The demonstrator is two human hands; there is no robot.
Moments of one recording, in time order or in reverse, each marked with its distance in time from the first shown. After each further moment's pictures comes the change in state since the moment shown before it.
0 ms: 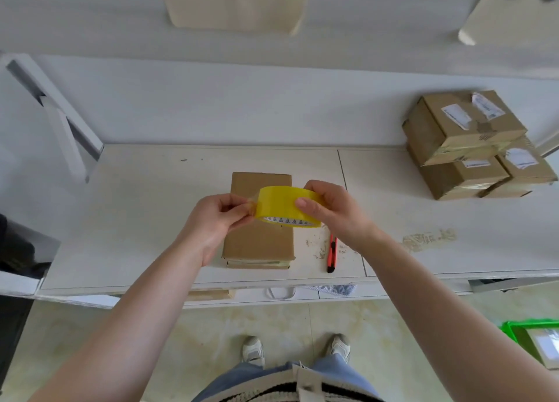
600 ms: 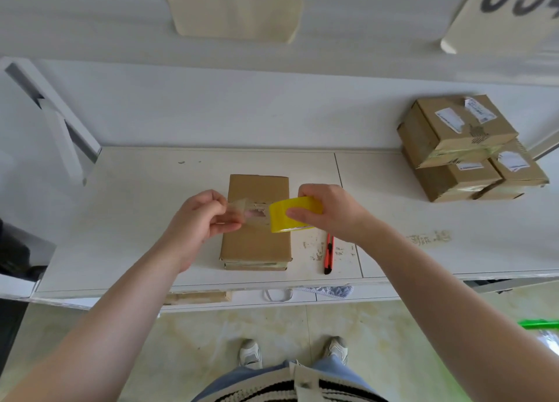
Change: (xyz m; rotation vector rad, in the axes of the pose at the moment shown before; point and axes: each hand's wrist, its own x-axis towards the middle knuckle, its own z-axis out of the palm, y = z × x) left_hand -0.017 0.015 -0.016 0.022 -0.020 0.021; right_hand 0.006 -0.014 -0.011 -0.501 -0.104 0.047
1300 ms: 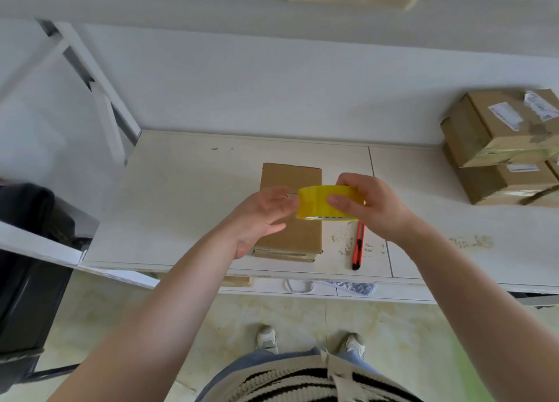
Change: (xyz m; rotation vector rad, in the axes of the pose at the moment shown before) left_hand 0.010 -0.020 0.015 -0.029 -0.241 -0.136; right_hand 0.000 0.003 0.006 0.202 0.087 -0.126
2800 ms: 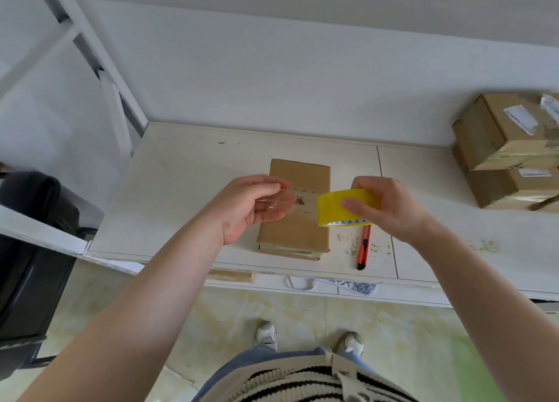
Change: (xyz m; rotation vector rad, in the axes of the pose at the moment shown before) left_hand -0.015 0.023 -0.020 -0.189 0.076 0.003; right_hand -0.001 0.008 -0.004 -0.094 -0.024 0.060
